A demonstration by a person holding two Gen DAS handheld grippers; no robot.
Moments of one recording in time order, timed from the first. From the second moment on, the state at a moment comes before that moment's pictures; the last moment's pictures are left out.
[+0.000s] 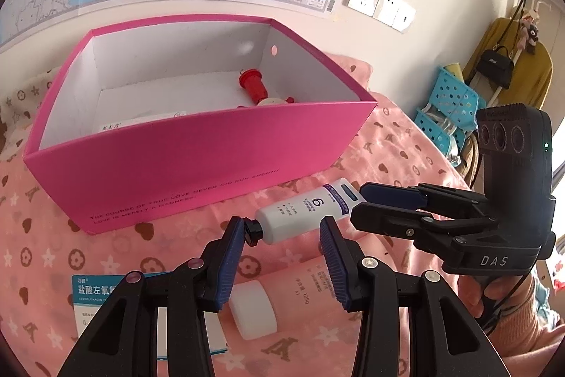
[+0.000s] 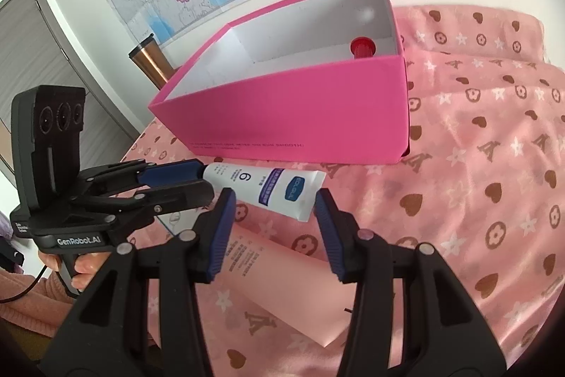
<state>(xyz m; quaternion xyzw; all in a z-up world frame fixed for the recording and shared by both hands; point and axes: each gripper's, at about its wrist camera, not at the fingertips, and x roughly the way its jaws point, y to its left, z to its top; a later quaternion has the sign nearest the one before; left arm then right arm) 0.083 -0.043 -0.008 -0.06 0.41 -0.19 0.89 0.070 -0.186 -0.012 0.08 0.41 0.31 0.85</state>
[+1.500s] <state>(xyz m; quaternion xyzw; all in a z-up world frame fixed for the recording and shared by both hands) 0.087 -0.048 0.034 -0.05 0.35 -0.19 0.92 0.073 -0.190 0.032 0.06 0.35 0.31 0.88</state>
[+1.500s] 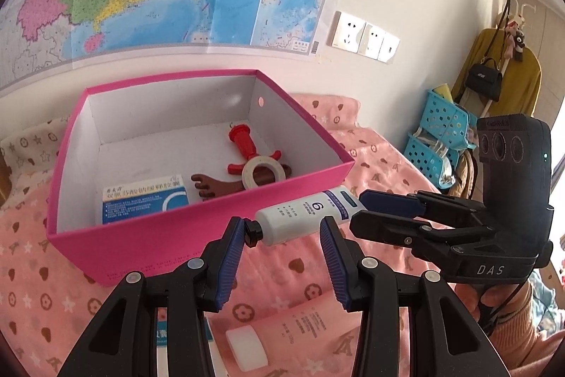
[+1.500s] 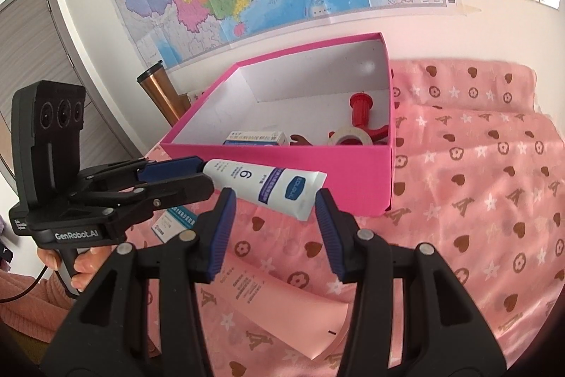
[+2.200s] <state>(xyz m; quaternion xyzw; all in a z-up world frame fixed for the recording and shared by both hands) 0.110 -0.051 0.047 -0.04 0.33 -0.19 0.92 0.103 -0.189 0.051 0.04 0.34 0.29 0.89</state>
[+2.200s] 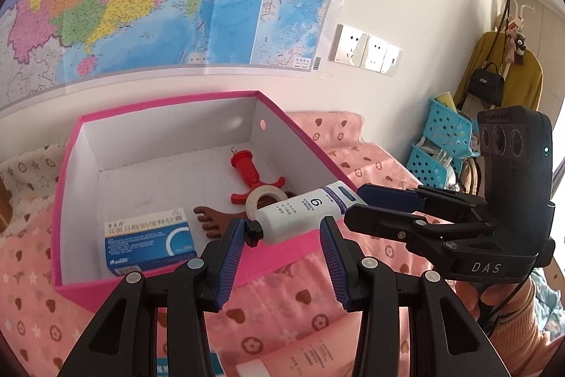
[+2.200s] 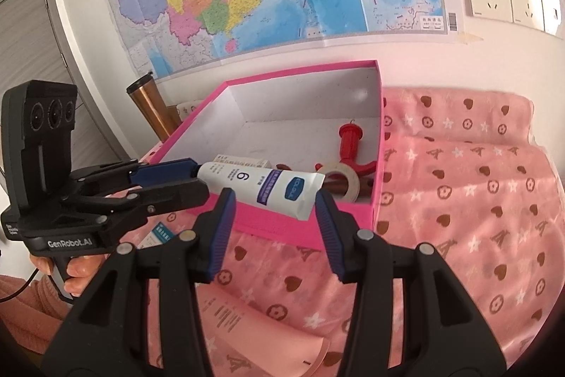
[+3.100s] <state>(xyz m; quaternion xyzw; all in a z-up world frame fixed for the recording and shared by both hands) 0.172 -0.047 0.018 -0.05 0.38 -0.17 0.91 0.154 -0.176 0.038 0.01 0.37 0.26 0.89</state>
